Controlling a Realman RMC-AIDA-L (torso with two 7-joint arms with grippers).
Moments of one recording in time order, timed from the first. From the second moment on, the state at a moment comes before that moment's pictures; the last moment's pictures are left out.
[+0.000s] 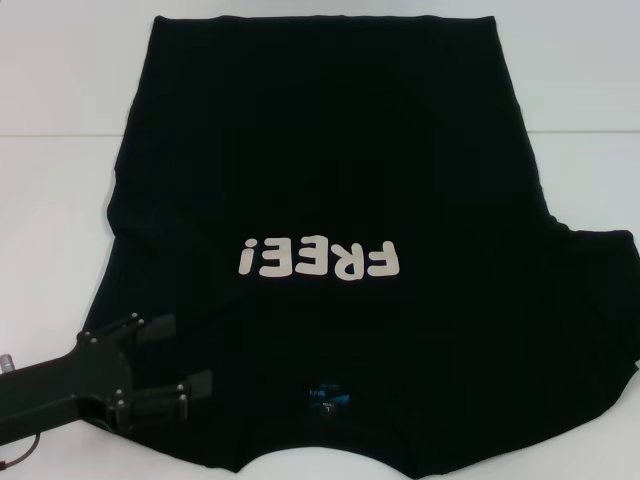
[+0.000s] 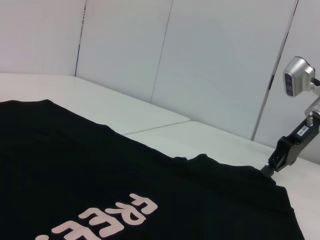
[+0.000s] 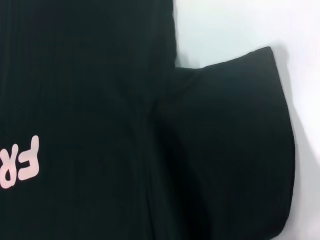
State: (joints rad) left arm -0.31 -2.12 0.50 0.70 2.04 1.67 -1.19; right arm 0.59 1.93 -0.56 -0.77 -2.61 -1.44 2.57
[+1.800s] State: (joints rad) left arm -0.31 -2.12 0.50 0.70 2.04 1.67 -1.20; right arm 0.73 1.96 -0.71 -0.90 -2.52 -1.50 2.50
